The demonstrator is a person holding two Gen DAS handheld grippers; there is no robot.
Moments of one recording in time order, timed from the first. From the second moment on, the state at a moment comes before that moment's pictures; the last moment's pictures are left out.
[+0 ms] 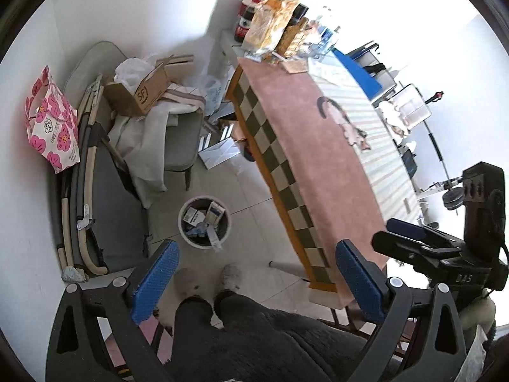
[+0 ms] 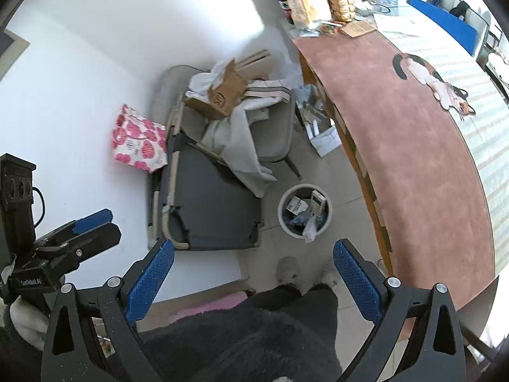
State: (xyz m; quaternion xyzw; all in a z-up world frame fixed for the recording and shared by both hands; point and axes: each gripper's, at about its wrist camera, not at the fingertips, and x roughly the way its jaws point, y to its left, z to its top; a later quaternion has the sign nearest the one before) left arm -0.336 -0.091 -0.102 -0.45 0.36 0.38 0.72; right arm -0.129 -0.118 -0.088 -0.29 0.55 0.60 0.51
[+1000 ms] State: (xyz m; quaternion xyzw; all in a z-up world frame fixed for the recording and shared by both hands) left arm -0.345 -0.119 -0.082 -0.46 0.34 0.39 0.72; right arm -0.139 -0.139 -0.054 -0.30 0.54 0.60 0.50
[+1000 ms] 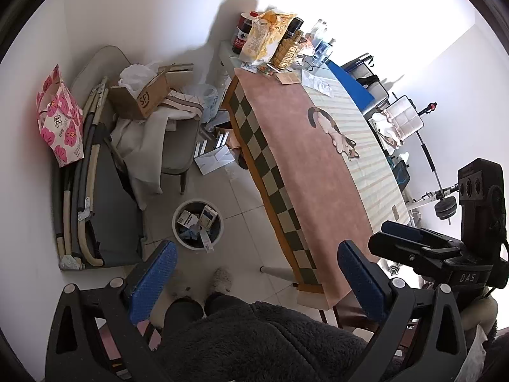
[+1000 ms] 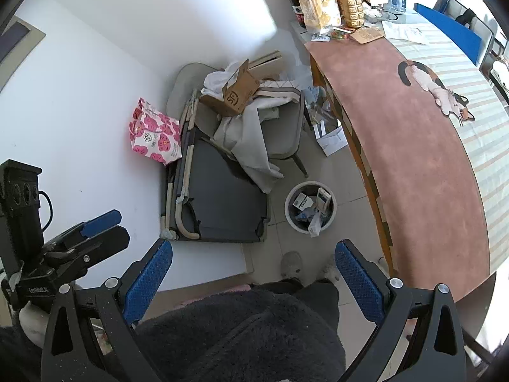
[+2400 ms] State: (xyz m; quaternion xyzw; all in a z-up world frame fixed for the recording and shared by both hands) left arm -0.341 -0.122 -0.072 -0.45 0.33 0.39 0.73; right arm -0.146 -0.139 -0.046 -0.30 0.54 0.61 0.49
